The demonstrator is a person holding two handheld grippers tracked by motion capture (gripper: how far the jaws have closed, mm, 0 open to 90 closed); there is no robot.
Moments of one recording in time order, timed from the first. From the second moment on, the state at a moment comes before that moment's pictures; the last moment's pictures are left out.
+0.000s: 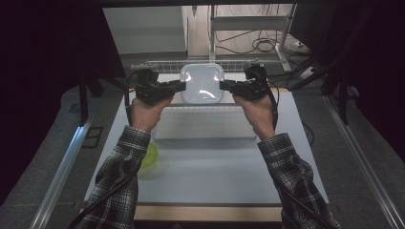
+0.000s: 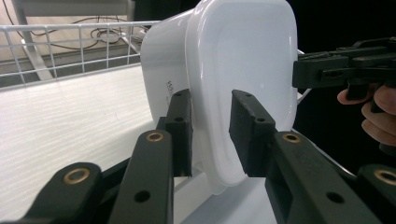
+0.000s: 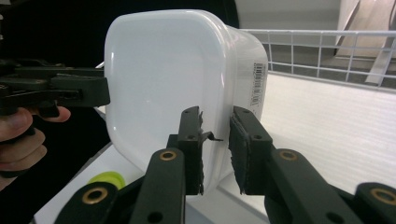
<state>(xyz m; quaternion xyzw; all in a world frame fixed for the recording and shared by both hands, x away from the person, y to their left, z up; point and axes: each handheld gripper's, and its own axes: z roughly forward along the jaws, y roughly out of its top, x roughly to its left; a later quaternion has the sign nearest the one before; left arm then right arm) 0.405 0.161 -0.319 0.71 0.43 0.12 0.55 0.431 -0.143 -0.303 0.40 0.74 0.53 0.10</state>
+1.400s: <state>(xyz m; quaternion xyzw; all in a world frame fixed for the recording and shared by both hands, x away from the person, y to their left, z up) 0.442 0.148 -0.322 0.70 0.45 0.19 0.52 0.456 -0.129 -0.308 0.42 0.73 0.52 0.16</state>
